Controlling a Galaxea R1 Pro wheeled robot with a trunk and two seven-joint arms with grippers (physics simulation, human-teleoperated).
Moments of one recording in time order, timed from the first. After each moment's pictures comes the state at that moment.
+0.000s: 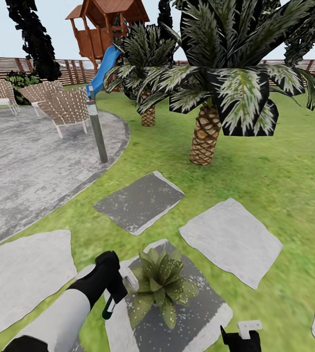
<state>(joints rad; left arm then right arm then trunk) -0.73 -0.09 -0.19 -0.62 -1.04 0.77 -1.00 -0.41 -0.06 -0.57 -0.15 0.58 -0.43 0.06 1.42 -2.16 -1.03</state>
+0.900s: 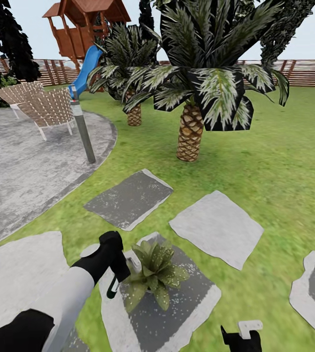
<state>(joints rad) -0.86 -0.10 -0.24 -0.62 -1.09 0.78 -1.14 -0.41 -0.06 -0.57 -0.15 0.58 -0.43 0.06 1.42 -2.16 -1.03</state>
